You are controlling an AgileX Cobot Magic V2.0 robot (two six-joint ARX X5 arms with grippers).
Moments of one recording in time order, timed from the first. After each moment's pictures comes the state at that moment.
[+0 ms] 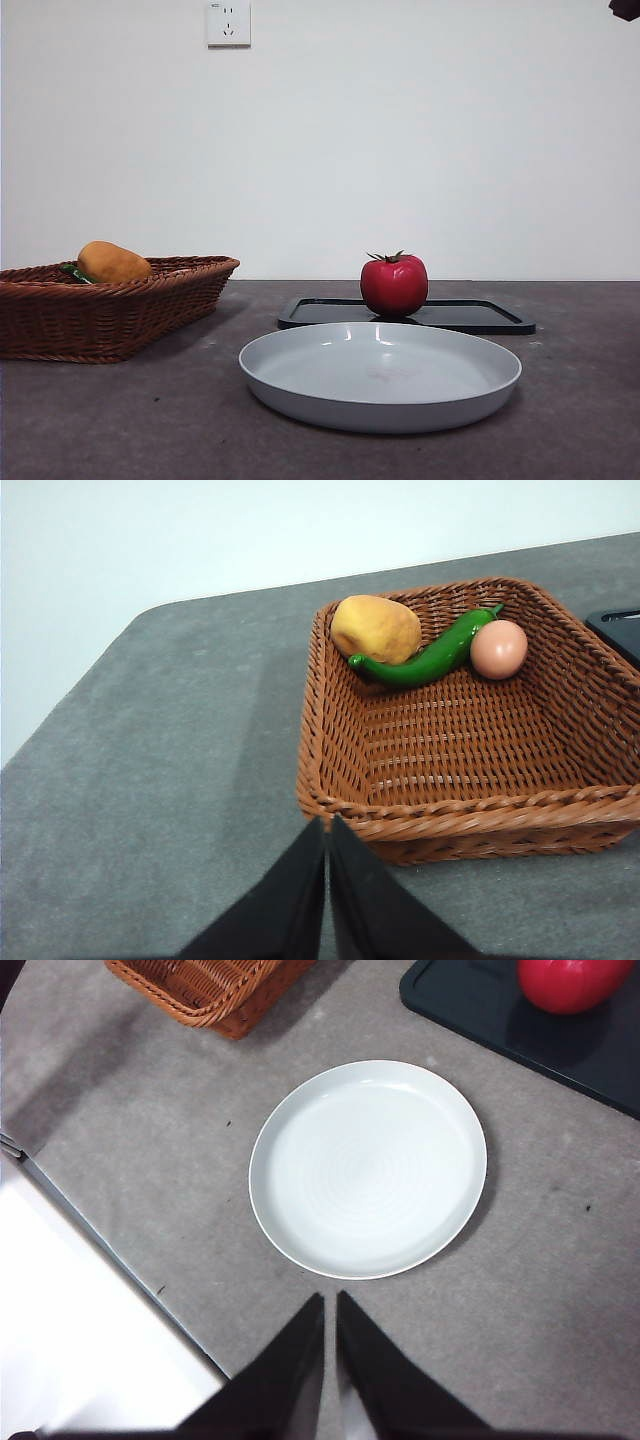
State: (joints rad) left arm 0.09 0.00 0.03 -0.18 0.11 0.17; right arm 0.44 0.77 0.96 -0.97 -0.37 0.03
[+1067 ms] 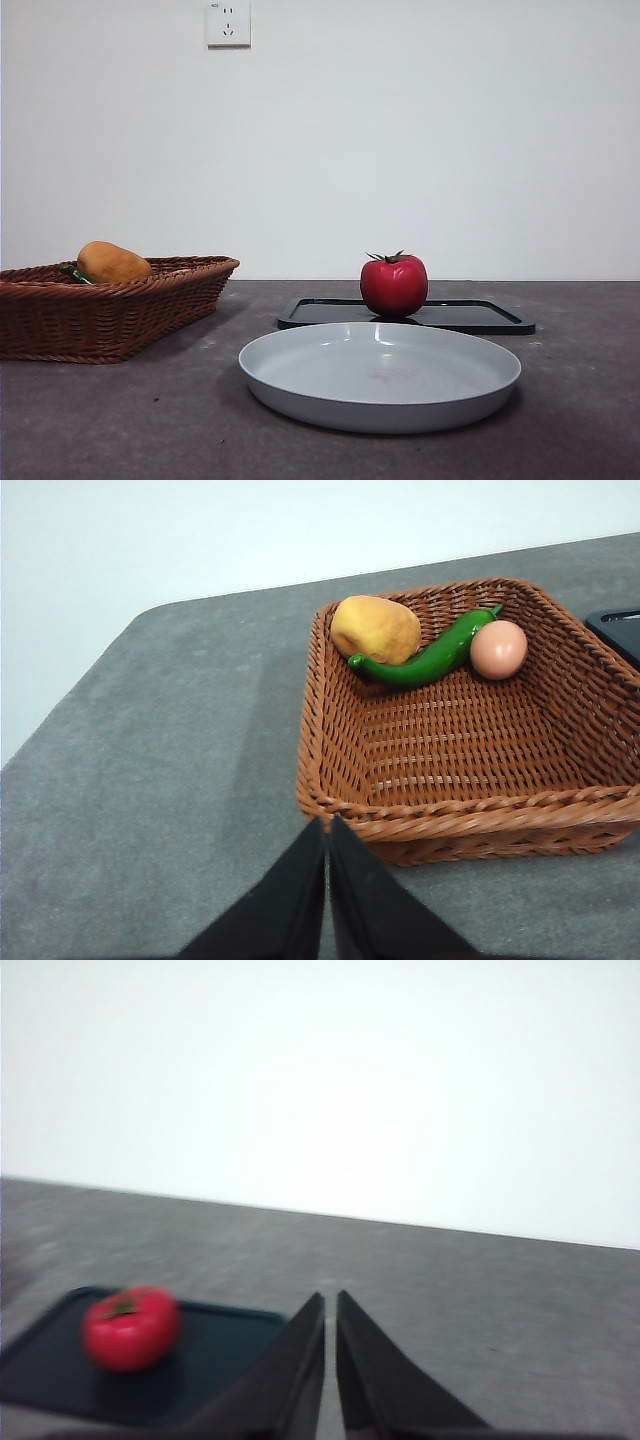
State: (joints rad) left arm 0.09 0.00 0.03 -0.18 0.11 0.17; right arm 0.00 0.28 0.41 -0.11 -0.11 -0.02
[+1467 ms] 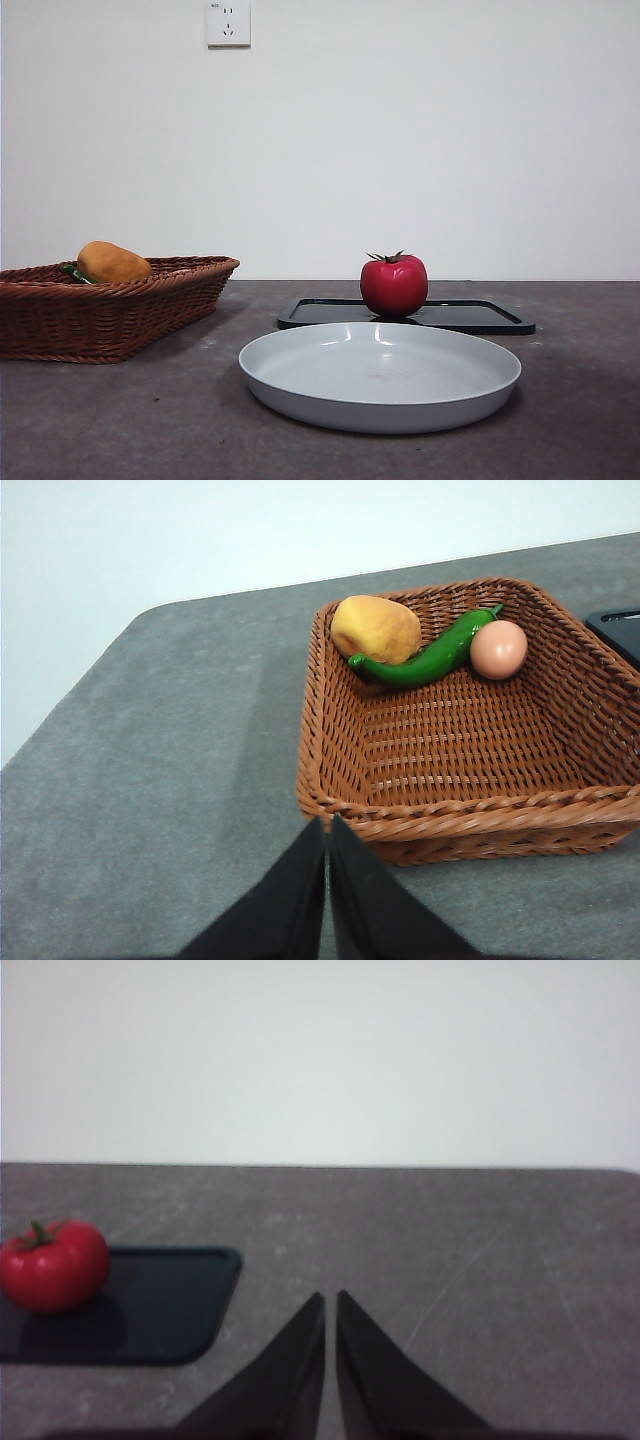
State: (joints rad) left arm 0.09 0.00 0.03 -0.18 0.11 0.17; right arm 0.00 0.04 0.05 0.01 0.00 0.04
